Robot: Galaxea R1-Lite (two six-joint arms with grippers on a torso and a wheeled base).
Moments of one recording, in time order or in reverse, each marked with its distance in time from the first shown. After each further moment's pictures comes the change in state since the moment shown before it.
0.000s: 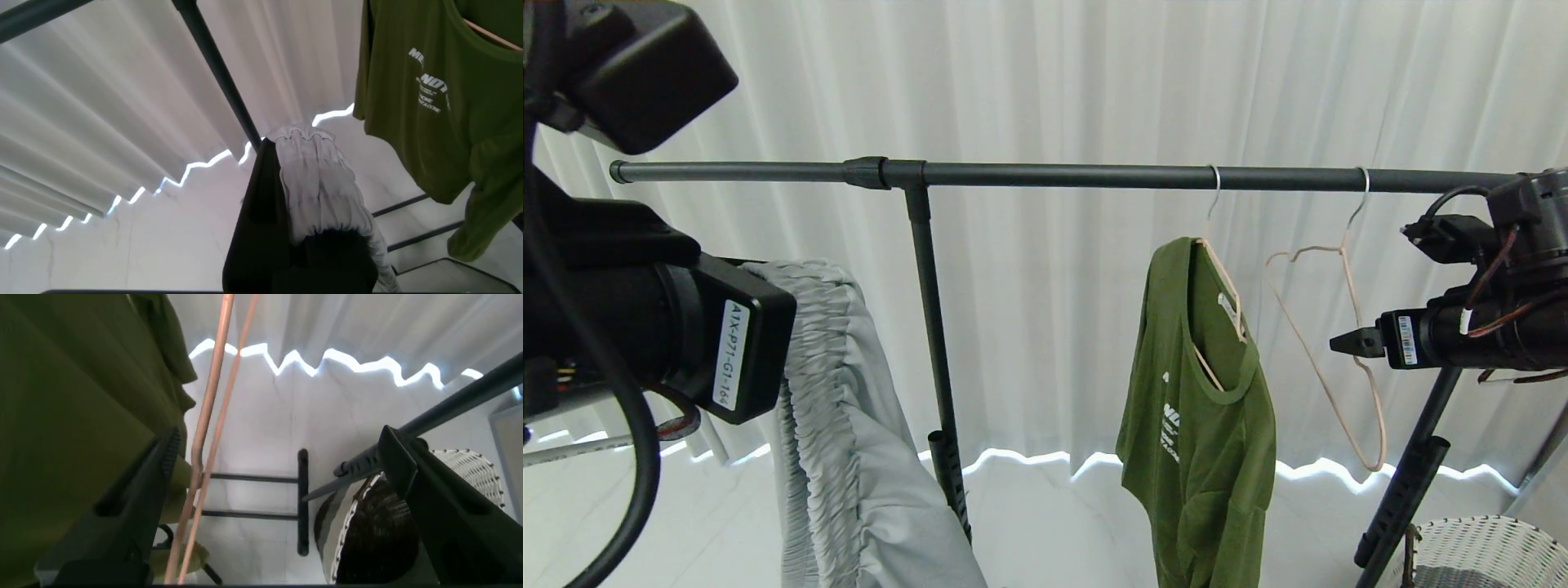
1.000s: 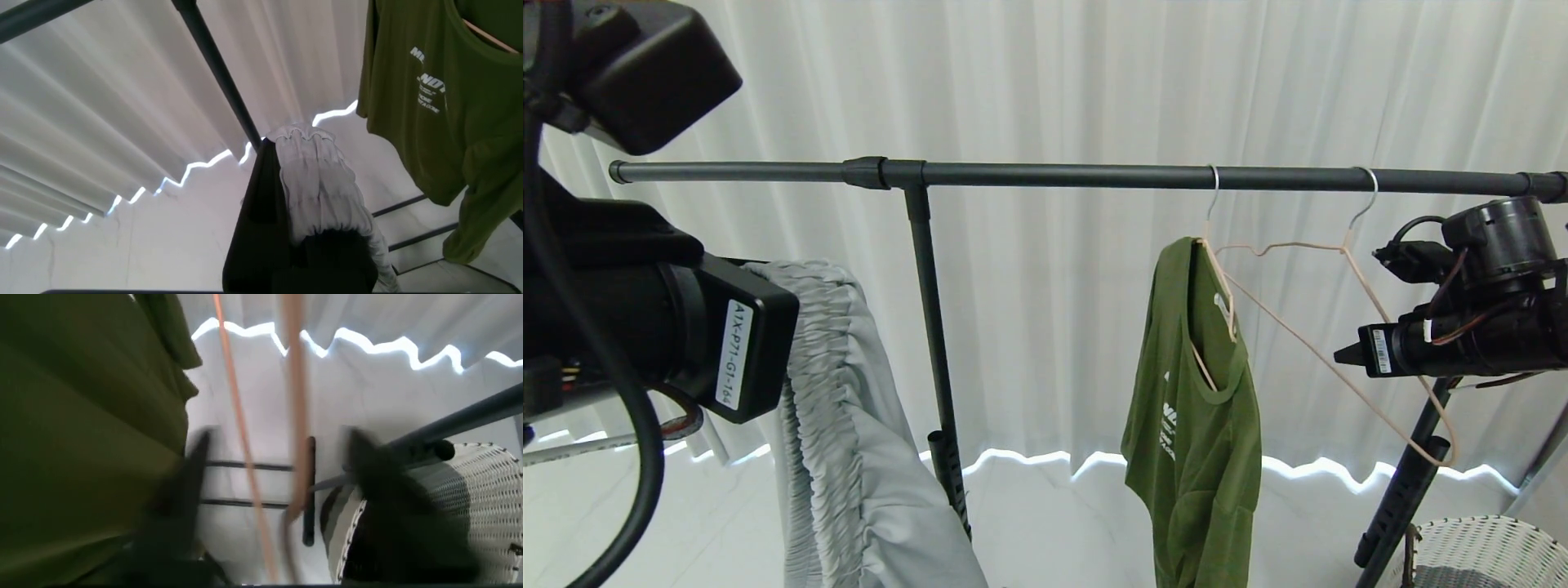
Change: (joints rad) left arm 0.001 0.003 -0.001 0.000 0.001 0.000; right arm -0.060 0.114 -0.001 -0.046 0.083 -0.018
